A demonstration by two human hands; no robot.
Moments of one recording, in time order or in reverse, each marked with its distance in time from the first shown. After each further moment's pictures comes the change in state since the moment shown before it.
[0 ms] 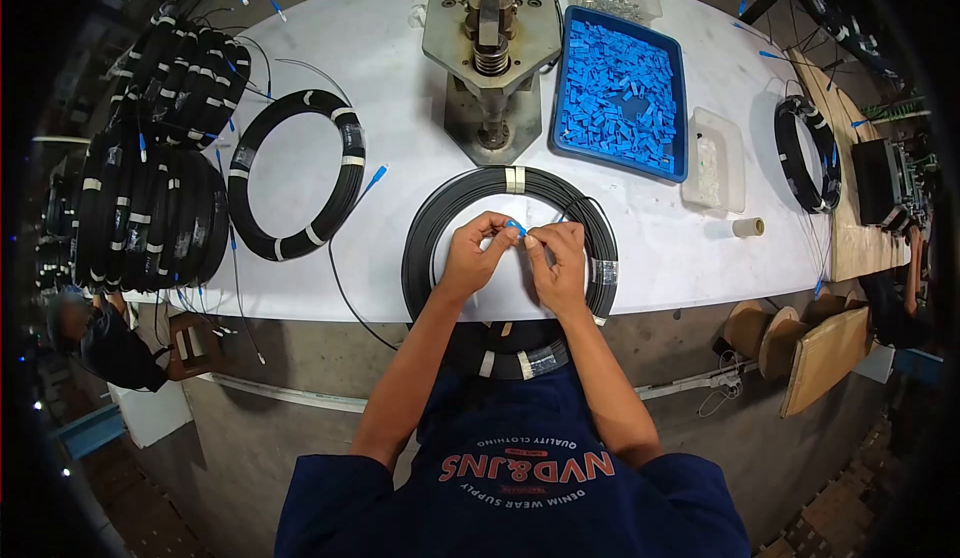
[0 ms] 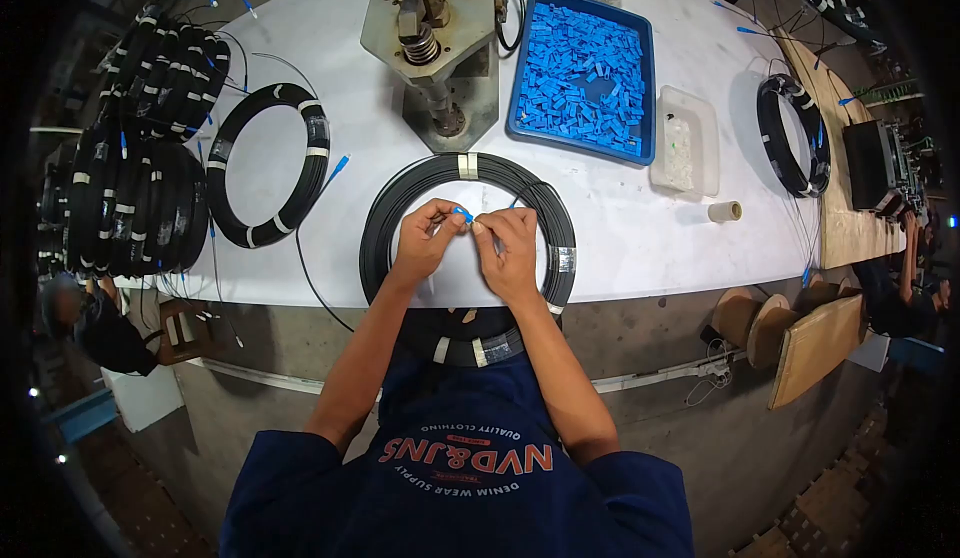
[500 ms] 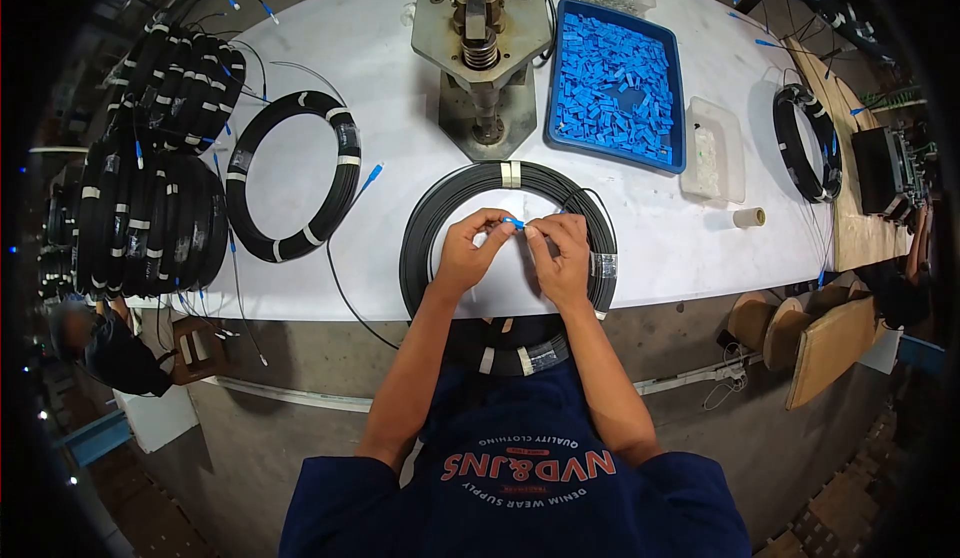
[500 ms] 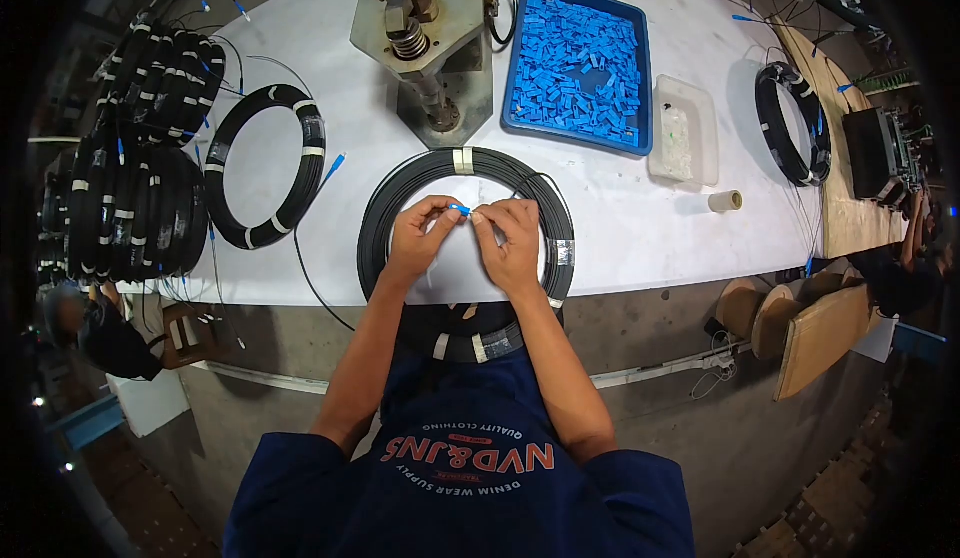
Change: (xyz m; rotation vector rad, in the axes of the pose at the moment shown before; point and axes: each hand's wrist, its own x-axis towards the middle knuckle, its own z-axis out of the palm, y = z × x) left_hand 0.000 0.004 -0.004 0.108 -0.016 0.026; right_hand 0.002 0.000 -0.002 0.029 0.071 0.042
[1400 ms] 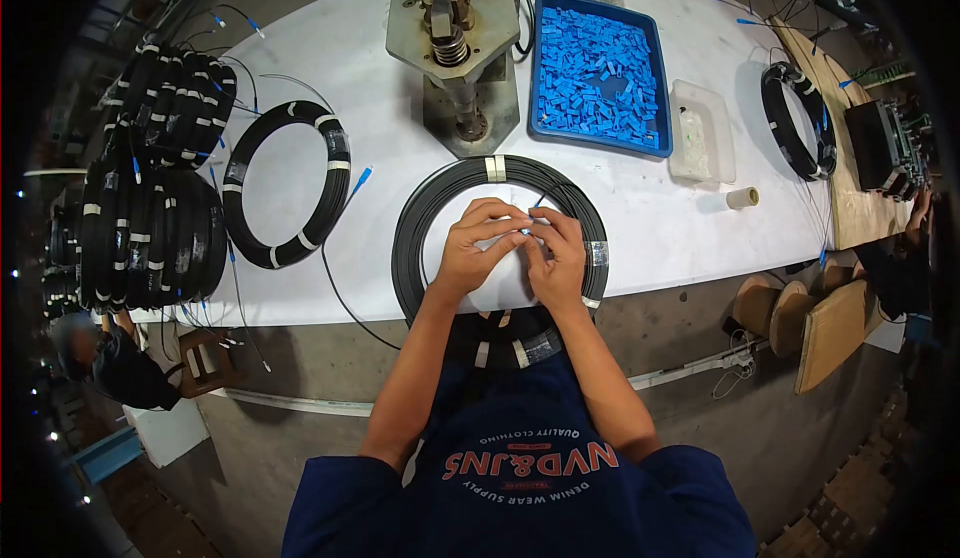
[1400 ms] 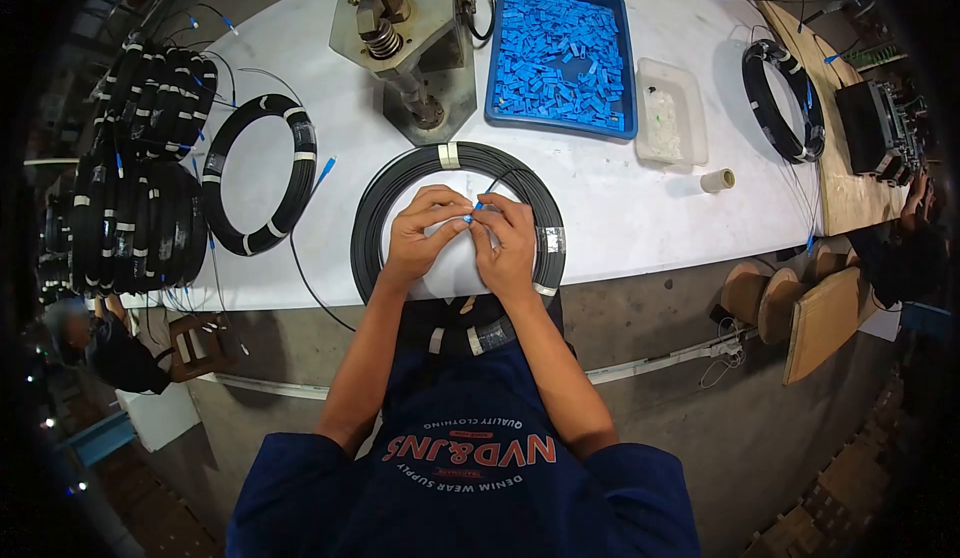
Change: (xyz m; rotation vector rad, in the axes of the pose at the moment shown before) left_hand 0.002 0.028 0.014 0.219 -0.103 0.376; right_hand -0.017 -0.005 -0.007 -0.027 0.074 -0.001
